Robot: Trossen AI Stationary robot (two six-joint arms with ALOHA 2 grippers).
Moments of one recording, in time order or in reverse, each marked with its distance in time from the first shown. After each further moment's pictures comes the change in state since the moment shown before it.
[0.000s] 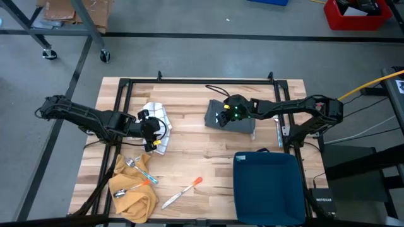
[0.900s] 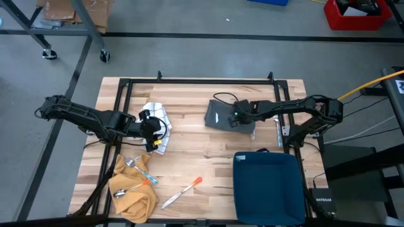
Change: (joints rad) left arm 0.000 0.000 0.000 0.047 -0.002 0.003; right arm -0.001 0.000 0.000 -0.551 0.251 0.214
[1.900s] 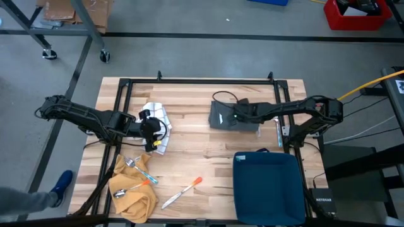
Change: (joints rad) left arm 0.000 0.000 0.000 -0.016 0.001 0.047; right arm 0.057 0.000 0.000 0.085 0.157 -0.005
